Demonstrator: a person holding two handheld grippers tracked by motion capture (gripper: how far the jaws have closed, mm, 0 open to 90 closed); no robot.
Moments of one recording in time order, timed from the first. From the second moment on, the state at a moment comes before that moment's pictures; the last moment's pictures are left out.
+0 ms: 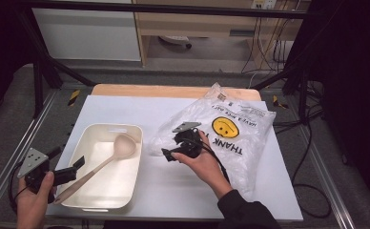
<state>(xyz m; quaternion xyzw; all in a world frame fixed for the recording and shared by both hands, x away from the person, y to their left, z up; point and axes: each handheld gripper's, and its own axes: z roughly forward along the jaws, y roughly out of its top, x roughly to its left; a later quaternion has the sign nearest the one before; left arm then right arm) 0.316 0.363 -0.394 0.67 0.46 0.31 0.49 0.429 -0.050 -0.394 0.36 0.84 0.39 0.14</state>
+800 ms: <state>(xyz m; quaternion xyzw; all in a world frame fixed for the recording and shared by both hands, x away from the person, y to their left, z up) 0.316 0.364 -0.395 0.67 0.46 0.32 0.48 0.423 -0.159 -0.423 0.40 0.82 0.37 0.15</state>
